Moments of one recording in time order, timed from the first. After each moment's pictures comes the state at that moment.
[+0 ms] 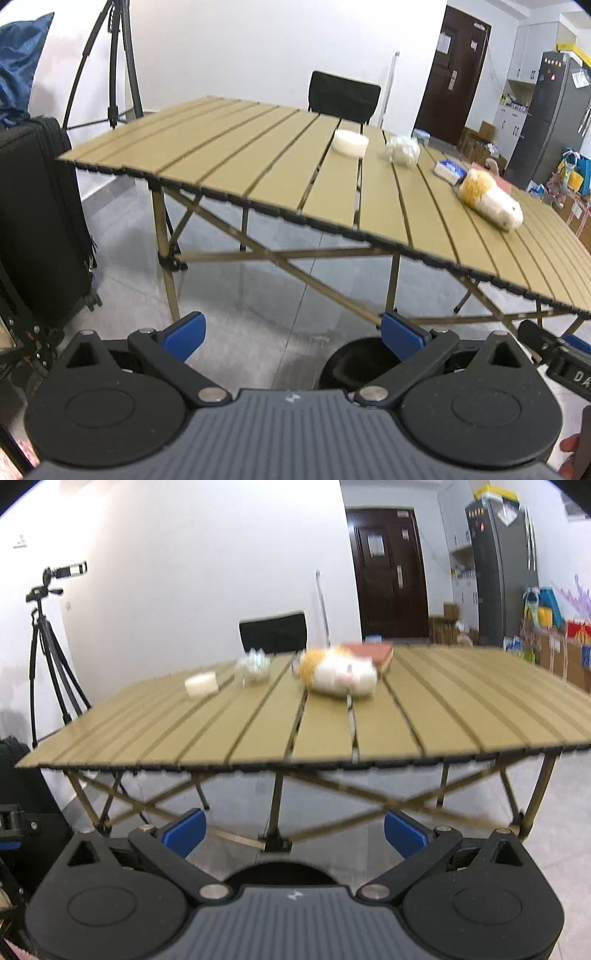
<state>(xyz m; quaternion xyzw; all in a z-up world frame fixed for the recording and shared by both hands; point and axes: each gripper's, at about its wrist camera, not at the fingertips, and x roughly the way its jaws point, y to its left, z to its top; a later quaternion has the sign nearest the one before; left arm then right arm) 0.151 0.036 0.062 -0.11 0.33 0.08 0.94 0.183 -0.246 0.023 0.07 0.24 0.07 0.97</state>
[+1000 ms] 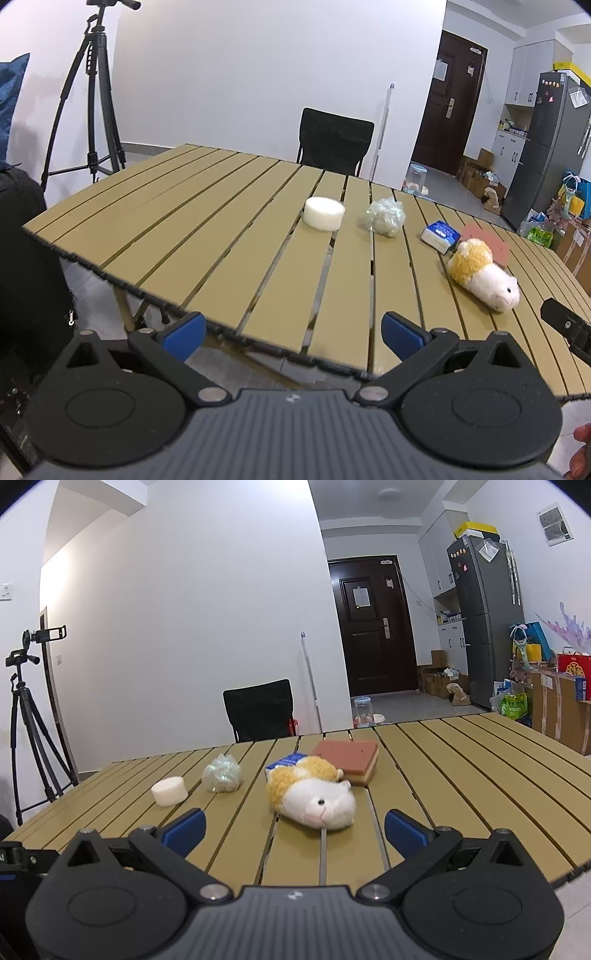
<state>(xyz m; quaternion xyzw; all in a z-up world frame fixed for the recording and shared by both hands) 0.245 0.007 0.106 -0.10 0.28 0.08 0.95 0.275 -0.280 0.077 0.09 0.15 0.05 0.98</state>
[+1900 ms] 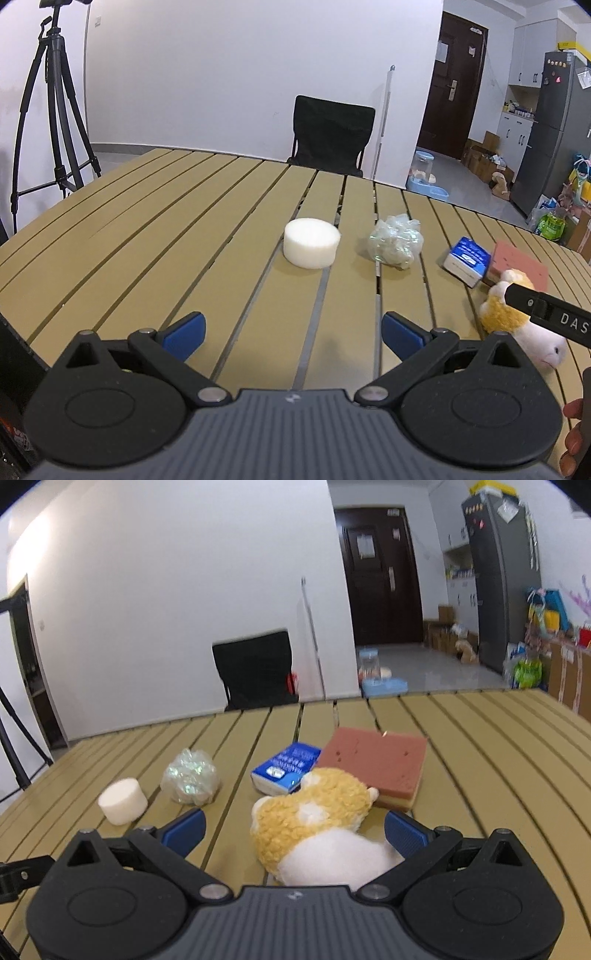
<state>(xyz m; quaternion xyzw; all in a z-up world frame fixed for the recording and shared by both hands) 0.372 0.005 0.097 -0.08 0.31 0.09 0.94 0.441 -0.260 0.069 0.08 0.26 0.06 0.96</state>
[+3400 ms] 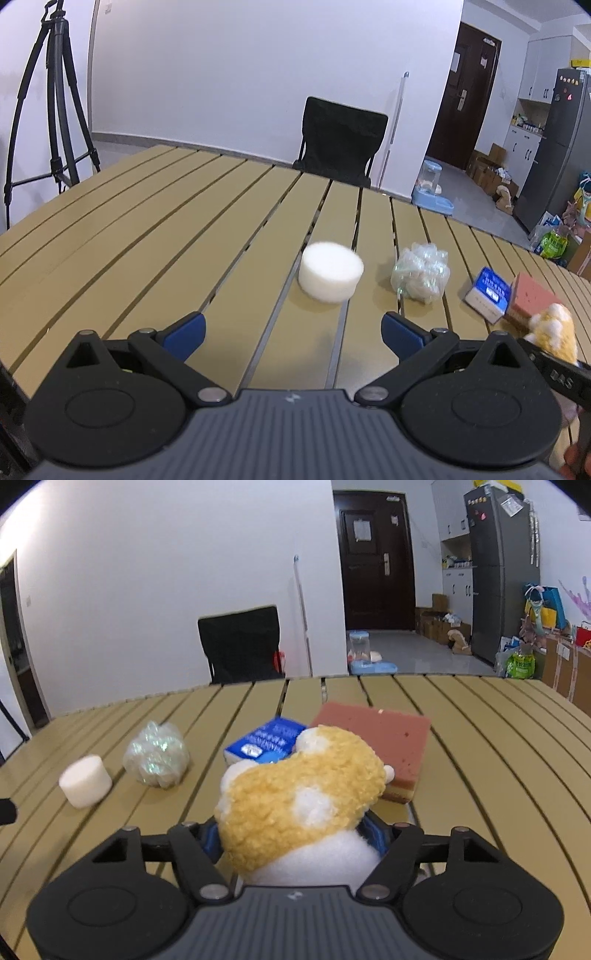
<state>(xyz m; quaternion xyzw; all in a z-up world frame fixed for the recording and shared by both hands) 0.411 0.033 0.101 -0.11 0.30 0.09 0.94 0.463 -0.259 0.048 0.06 0.27 0.04 0.96</state>
